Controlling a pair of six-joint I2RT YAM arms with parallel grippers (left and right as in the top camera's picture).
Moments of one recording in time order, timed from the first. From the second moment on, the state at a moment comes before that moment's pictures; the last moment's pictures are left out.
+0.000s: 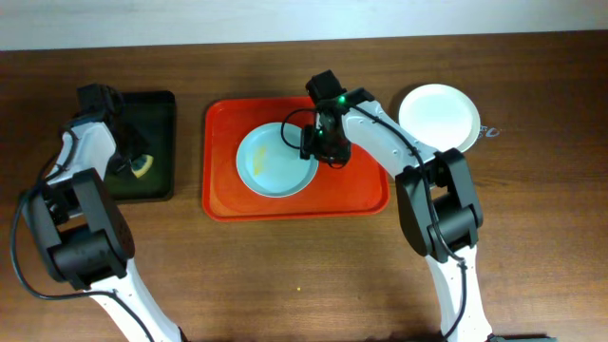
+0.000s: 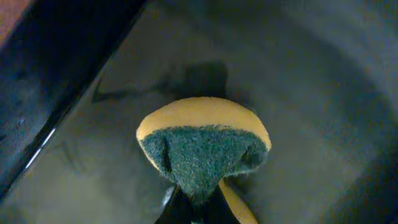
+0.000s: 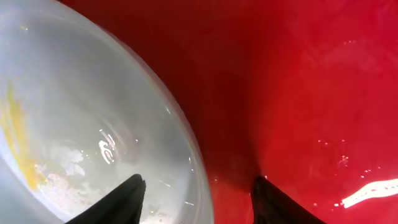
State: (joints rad) left arm 0.30 2.15 1.55 -0.64 -0.11 -0.39; right arm 0.44 2.32 1.84 -0.89 -0.22 0.53
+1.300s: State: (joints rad) left arm -0.21 2.11 1.52 -0.81 -0.04 -0.29; right arm 0.47 2.33 1.83 -0.84 -0.24 0.24
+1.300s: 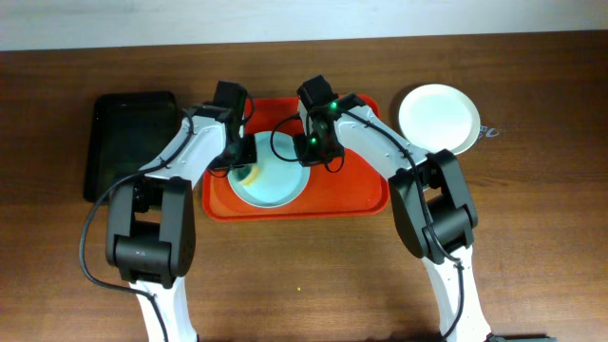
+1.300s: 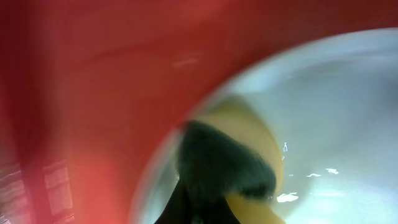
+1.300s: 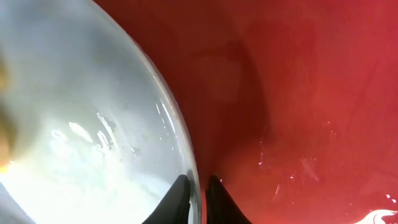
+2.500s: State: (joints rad) left arm -0.22 2.02 1.59 -0.88 0.06 -0.36; right arm 0.47 2.33 1.83 -0.82 -0.26 0.24
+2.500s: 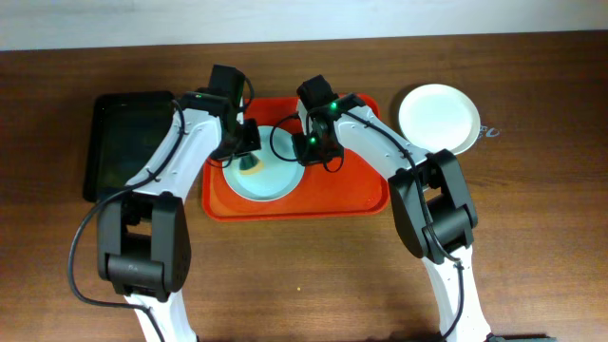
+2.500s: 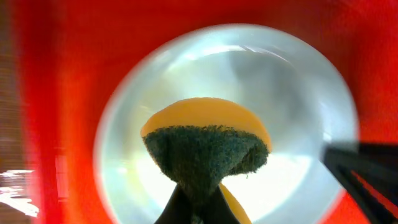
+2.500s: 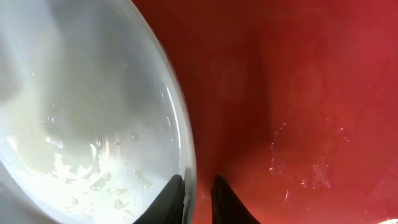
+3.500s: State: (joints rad) left arm 0.22 1.93 1.60 -0.78 -0.10 -0.37; right arm 0.47 2.33 1.83 -0.82 -0.29 0.24
